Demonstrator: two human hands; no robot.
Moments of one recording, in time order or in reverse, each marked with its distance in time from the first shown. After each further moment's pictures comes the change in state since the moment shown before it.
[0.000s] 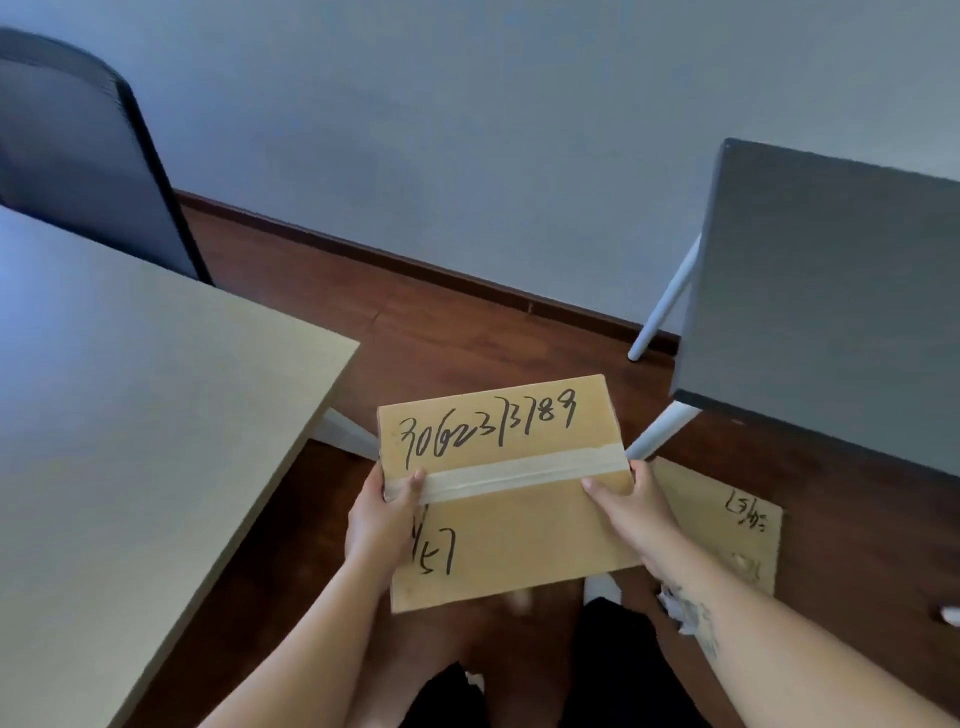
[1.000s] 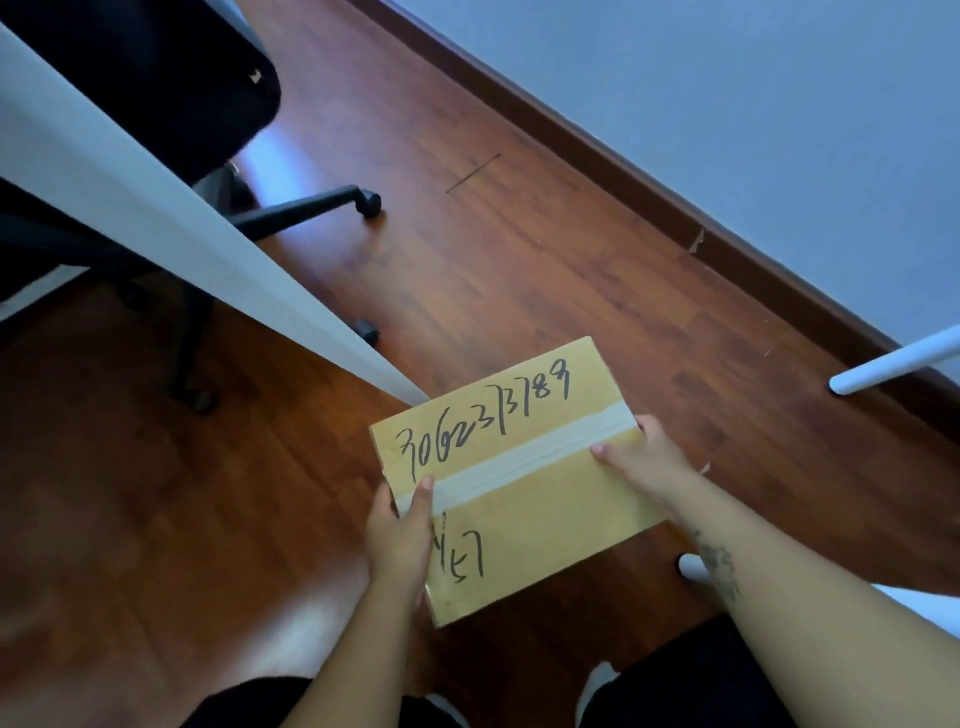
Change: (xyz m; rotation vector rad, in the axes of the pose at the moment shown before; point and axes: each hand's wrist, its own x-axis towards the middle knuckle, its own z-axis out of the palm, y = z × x) left_hand 0.258 -0.271 0.227 -0.473 0.413 -0.325; right_hand 0.420 0.082 0.192 -0.428 -0.328 -0.132
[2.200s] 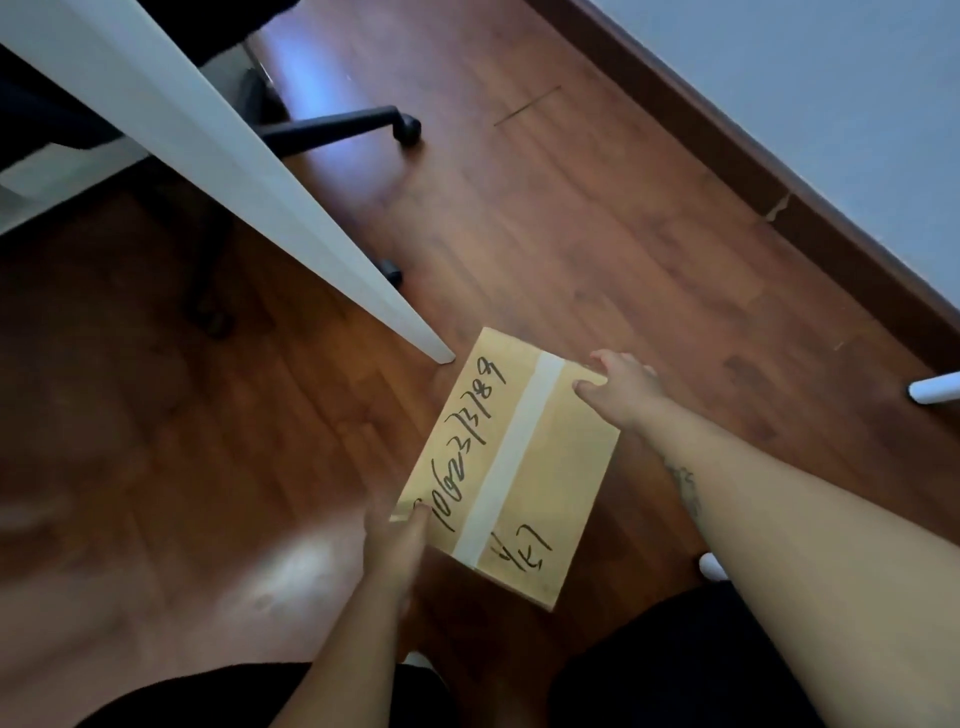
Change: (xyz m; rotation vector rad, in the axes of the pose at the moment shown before) left_hand 0.005 -0.061 -0.002 0.104 0.125 -0.357; right_hand 0.072 -0.037 0.054 -0.647 -0.083 -0.324
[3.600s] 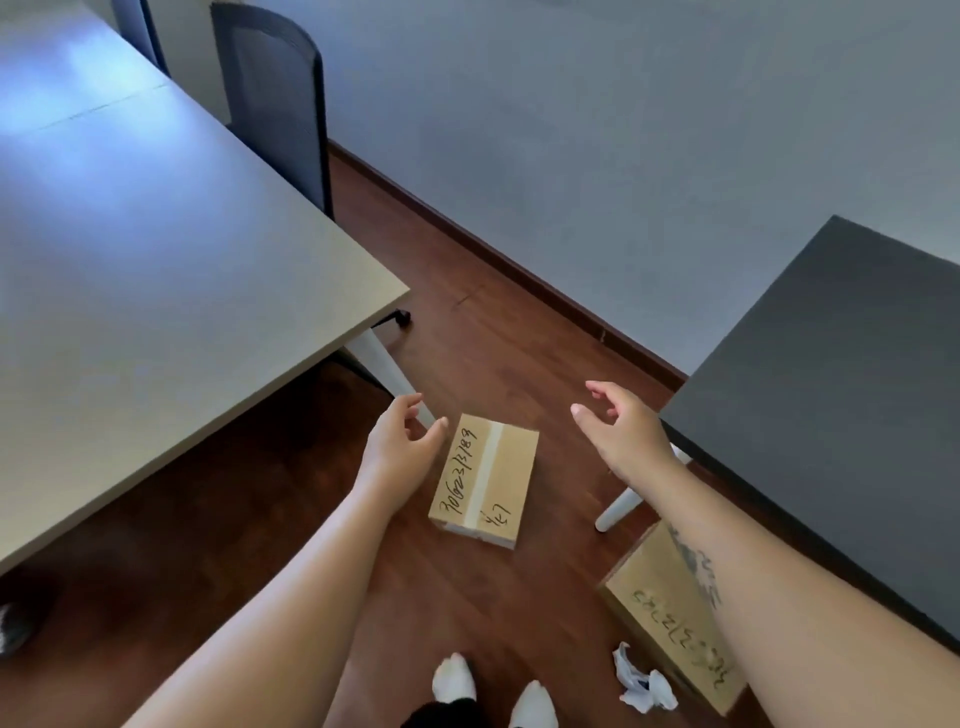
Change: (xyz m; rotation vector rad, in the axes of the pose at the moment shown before) left_hand -0.473 0.147 -0.262 0.343 -0.151 0.946; right_hand -0.562 -0.088 -0.256 0.519 0.423 -0.097
